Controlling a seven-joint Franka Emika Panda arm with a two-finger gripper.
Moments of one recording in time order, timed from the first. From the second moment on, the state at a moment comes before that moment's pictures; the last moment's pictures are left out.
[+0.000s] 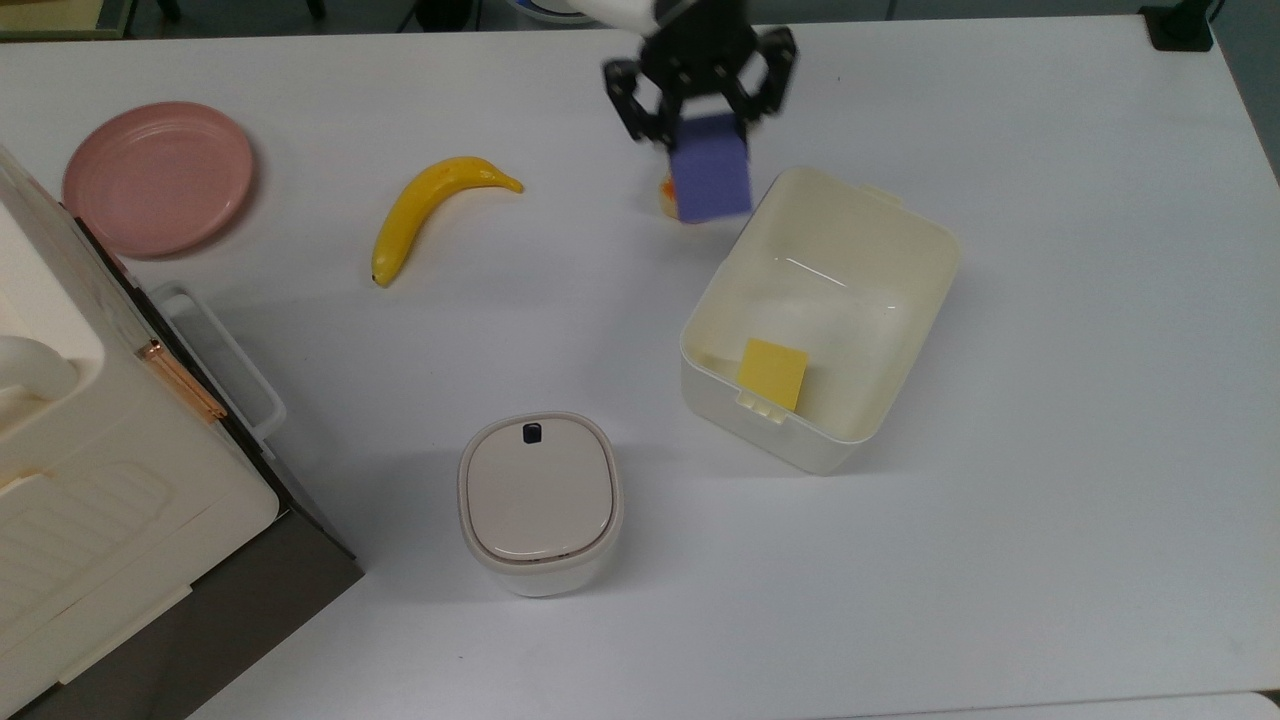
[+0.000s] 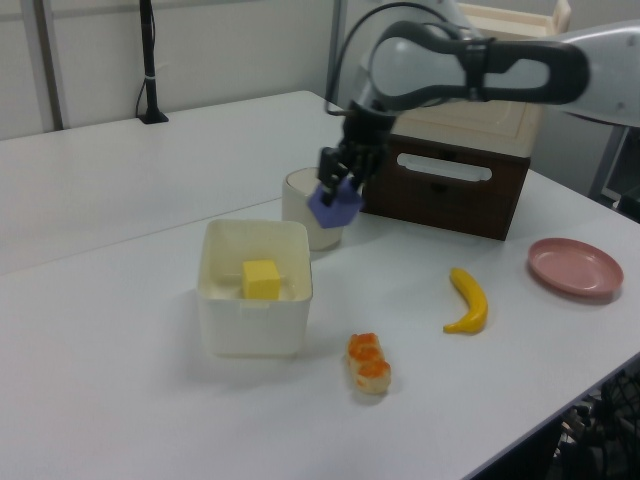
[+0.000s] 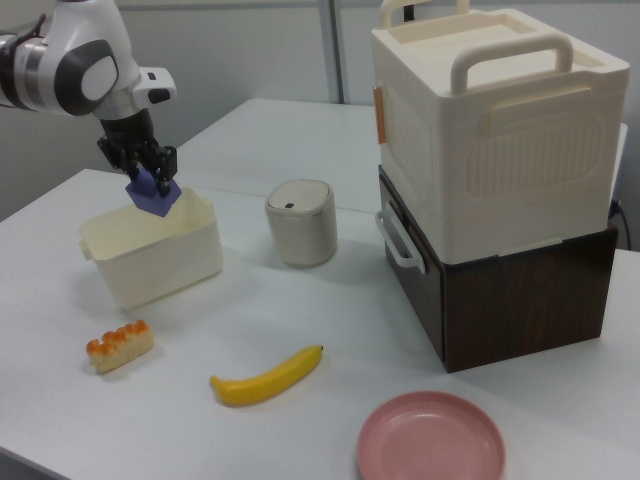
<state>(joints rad) 0.26 0.06 -0.05 -1.75 0.11 2.02 0.06</state>
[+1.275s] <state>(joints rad) 0.25 0.26 -0.01 -1.53 0.02 1.94 0.29</state>
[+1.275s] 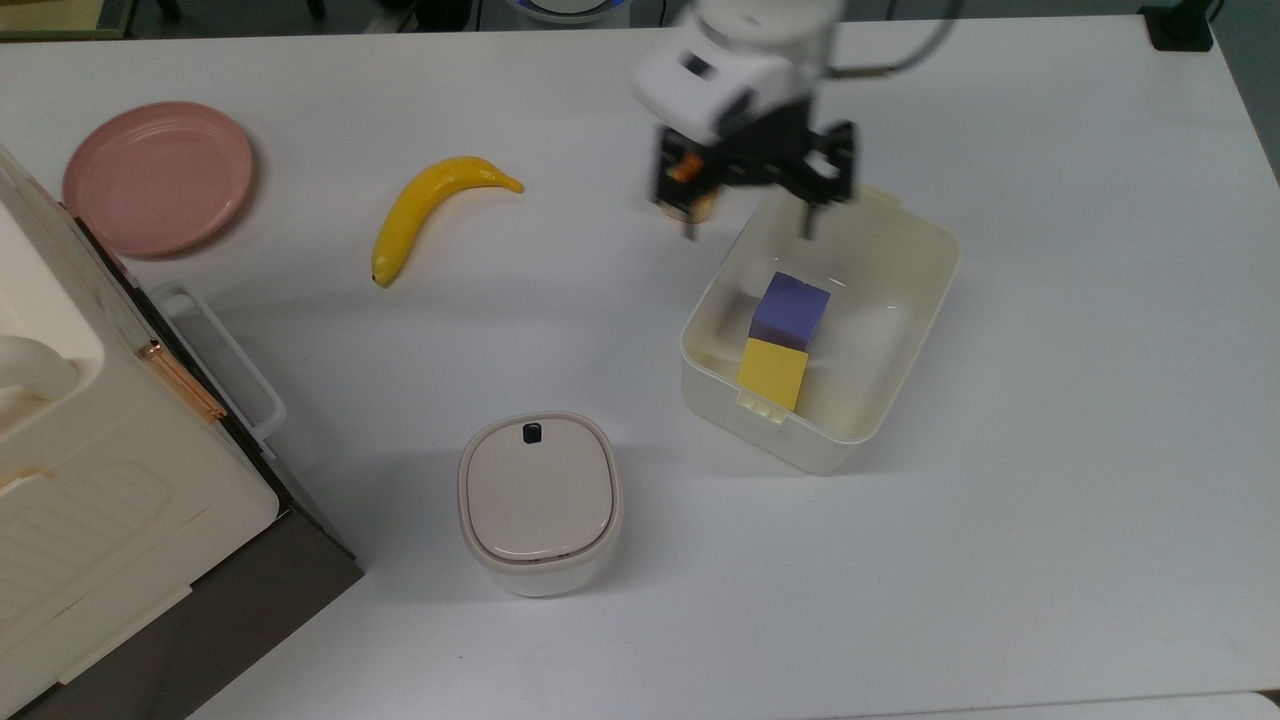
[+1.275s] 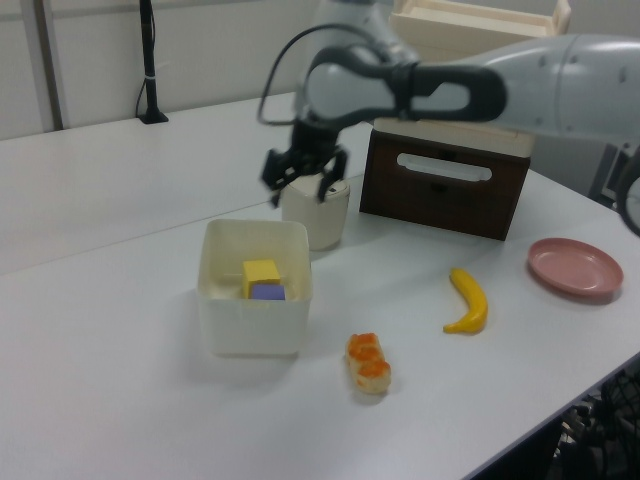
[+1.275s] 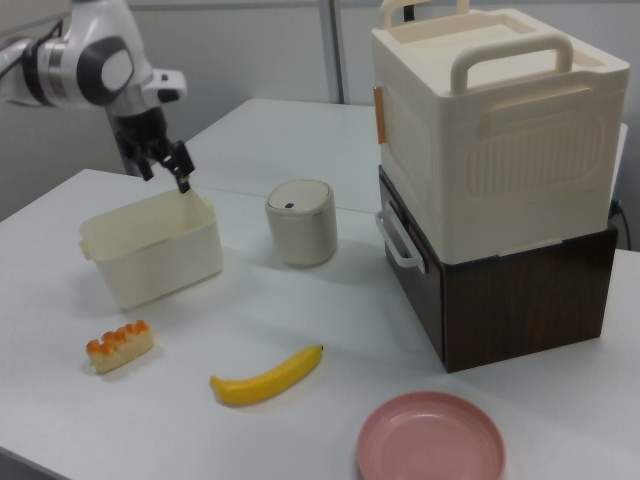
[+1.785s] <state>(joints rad) 0.02 0.12 0.00 -1.54 -0.04 1.76 0.18</state>
